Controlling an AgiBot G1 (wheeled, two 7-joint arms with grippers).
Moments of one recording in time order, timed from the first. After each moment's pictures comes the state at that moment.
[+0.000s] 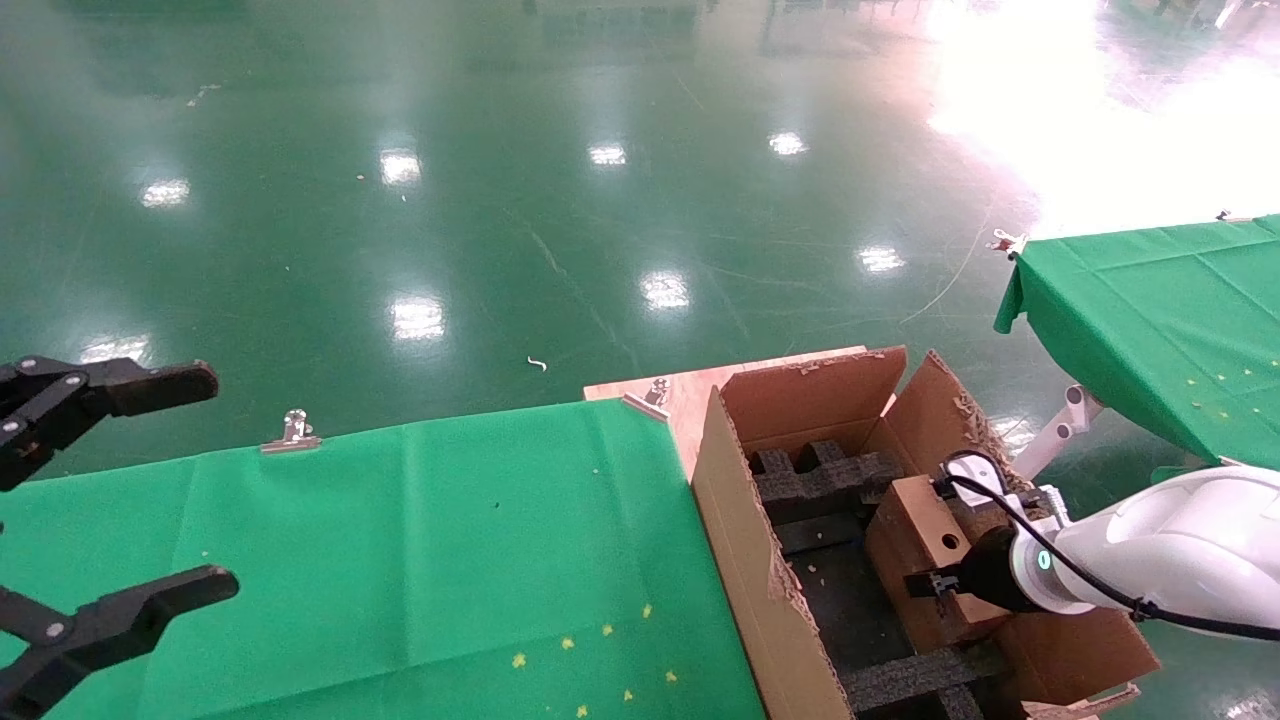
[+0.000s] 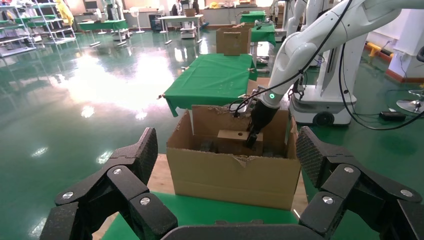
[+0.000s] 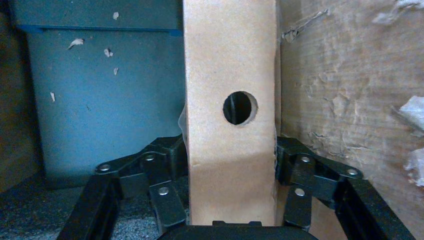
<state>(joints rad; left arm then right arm) -1.08 0.57 0.35 -1.24 0.65 1.44 -0.14 1.45 -0.53 -1.56 1.24 -2.15 -0.78 2.07</state>
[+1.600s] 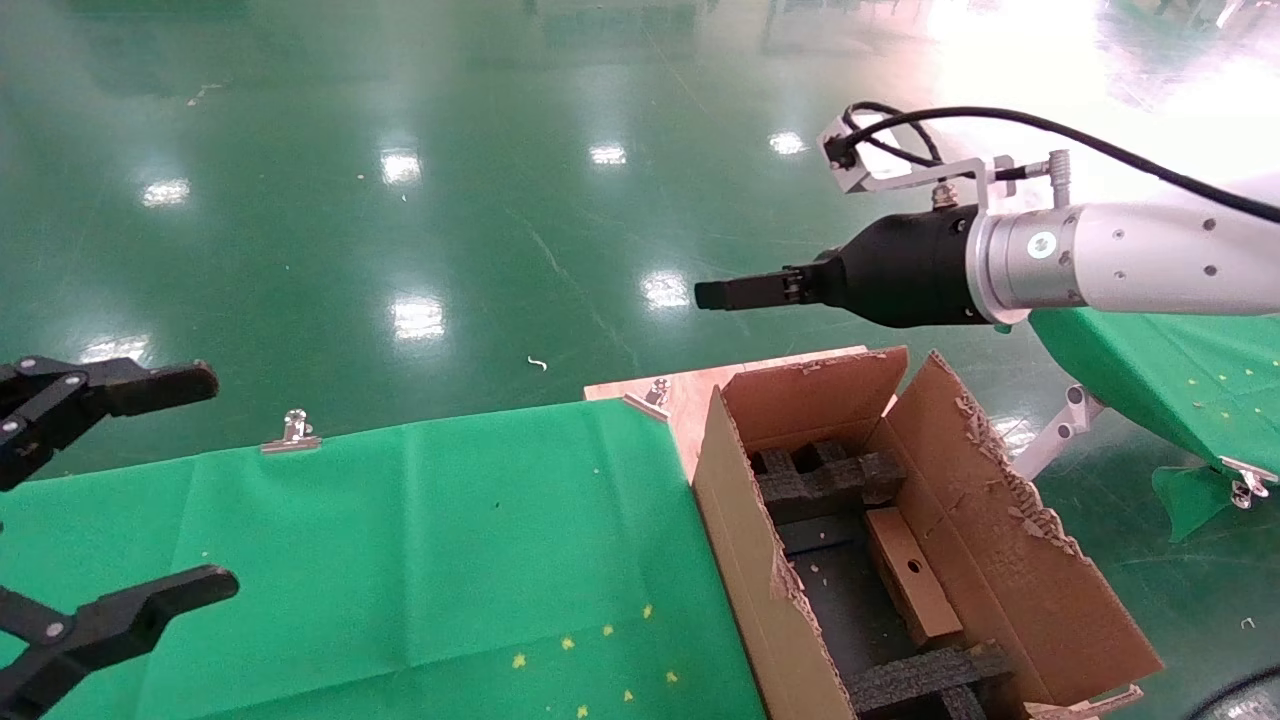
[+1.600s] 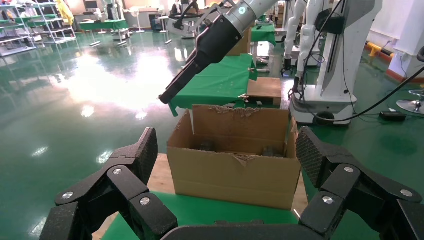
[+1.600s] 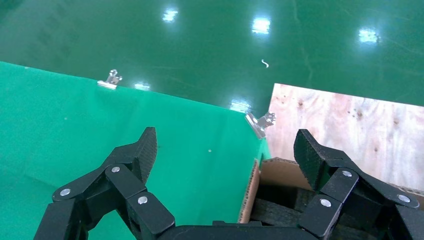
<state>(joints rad) -1.08 0.57 0.35 -1.23 0.65 1.44 -0.14 1.87 -0.52 -1.29 1.36 -1.50 -0.85 1.56</state>
